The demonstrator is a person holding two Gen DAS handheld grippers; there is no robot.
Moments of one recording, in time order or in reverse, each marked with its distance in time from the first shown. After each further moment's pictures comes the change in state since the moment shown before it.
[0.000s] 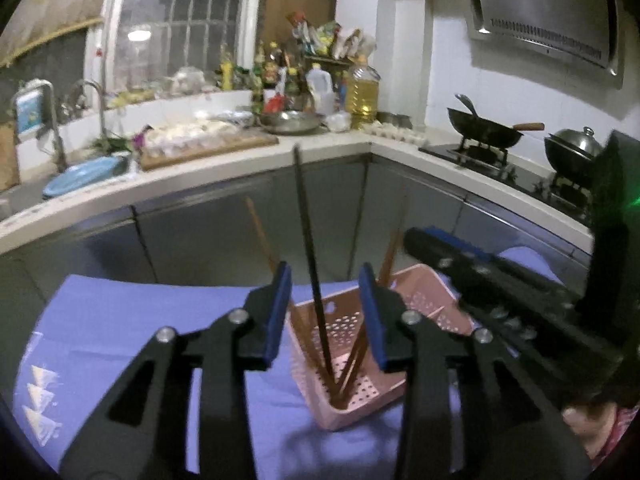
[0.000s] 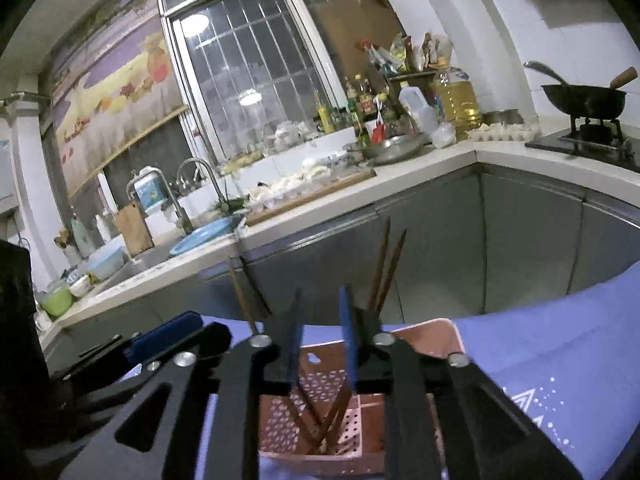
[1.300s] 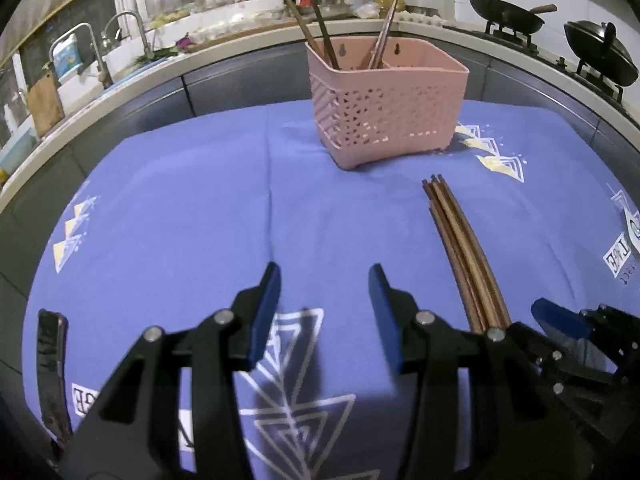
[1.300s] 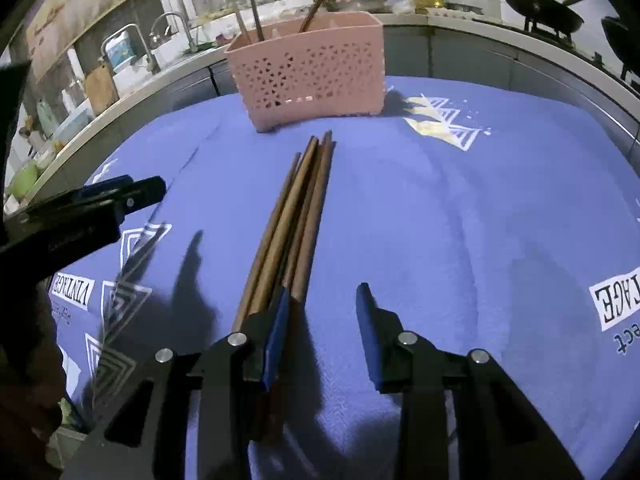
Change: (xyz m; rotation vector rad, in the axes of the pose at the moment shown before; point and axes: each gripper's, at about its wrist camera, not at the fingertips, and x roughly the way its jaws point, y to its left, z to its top) left arm -0.072 -0.030 -0.179 0.032 0.339 0.182; right arm -0.126 0.003 -0.225 -0.079 0.464 -0.216
